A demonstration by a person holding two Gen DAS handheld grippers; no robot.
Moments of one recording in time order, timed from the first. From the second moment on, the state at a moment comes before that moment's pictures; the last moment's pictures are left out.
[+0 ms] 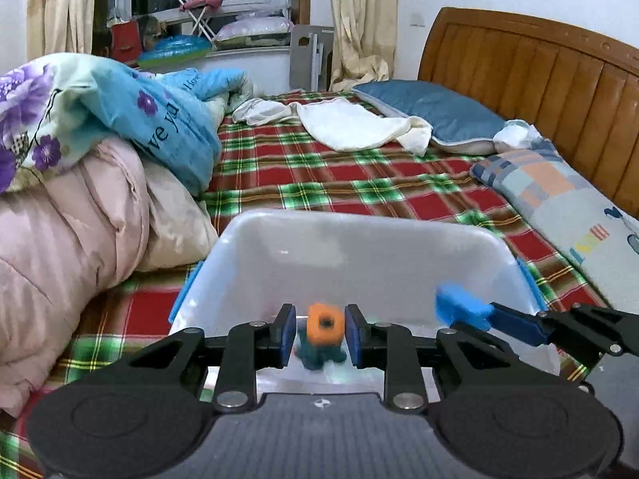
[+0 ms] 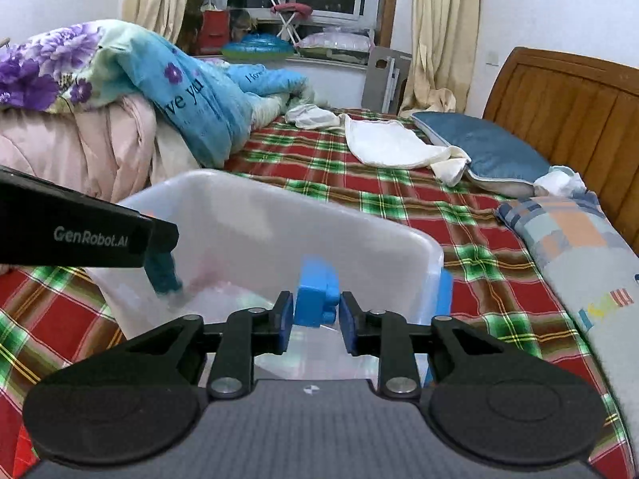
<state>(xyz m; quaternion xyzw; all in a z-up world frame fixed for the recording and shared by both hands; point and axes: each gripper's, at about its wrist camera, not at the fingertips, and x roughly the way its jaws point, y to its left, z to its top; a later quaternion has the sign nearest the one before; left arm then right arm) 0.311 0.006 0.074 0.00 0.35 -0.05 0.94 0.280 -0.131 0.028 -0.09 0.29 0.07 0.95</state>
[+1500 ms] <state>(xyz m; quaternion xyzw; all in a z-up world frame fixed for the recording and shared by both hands) 0.110 0.009 -0.039 0.01 0.38 -0.08 0.92 0.107 -0.129 -0.082 -0.09 0.30 0.09 0.94</state>
